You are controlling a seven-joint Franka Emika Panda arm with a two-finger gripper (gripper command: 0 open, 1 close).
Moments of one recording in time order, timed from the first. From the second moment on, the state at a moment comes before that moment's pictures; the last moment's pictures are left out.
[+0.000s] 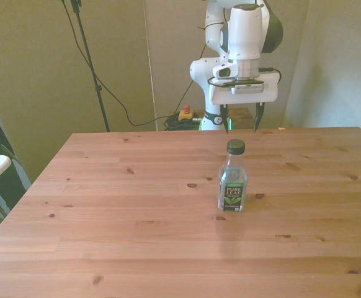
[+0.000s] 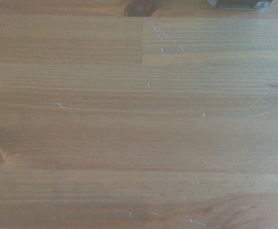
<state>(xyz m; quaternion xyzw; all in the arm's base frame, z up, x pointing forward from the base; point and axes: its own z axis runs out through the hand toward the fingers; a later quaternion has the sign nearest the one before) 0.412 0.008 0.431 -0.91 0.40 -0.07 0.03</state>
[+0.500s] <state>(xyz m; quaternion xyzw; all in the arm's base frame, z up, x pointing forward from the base) 0.440 -0.009 0.471 -0.92 0.39 -0.11 0.02</state>
